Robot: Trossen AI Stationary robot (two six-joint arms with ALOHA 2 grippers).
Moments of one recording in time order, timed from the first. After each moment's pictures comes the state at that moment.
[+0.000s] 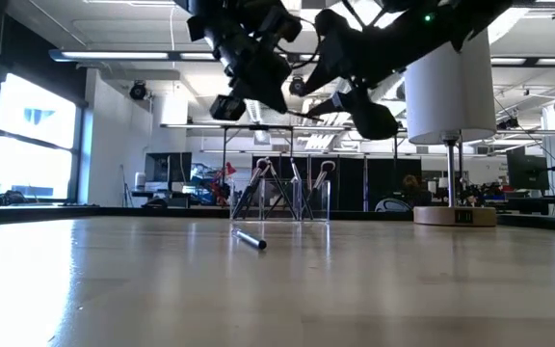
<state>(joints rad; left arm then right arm) 0.29 1.77 1.52 -0.74 0.46 -0.67 0.03 1.53 0.82 0.34 0.65 -1.36</state>
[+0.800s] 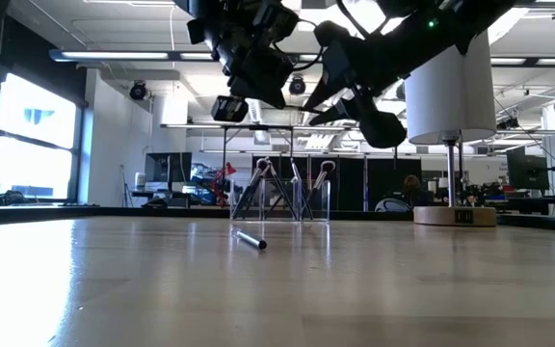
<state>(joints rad) 0.29 1.77 1.51 -0.76 0.55 -0.59 0.04 1.54 0.82 0.27 0.65 -1.32</state>
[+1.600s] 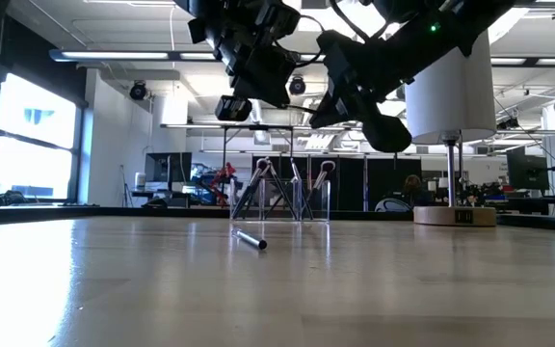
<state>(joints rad) 0.28 1.77 1.51 -0.73 0.53 -0.58 0.04 1.54 0.82 0.20 0.65 -1.19</state>
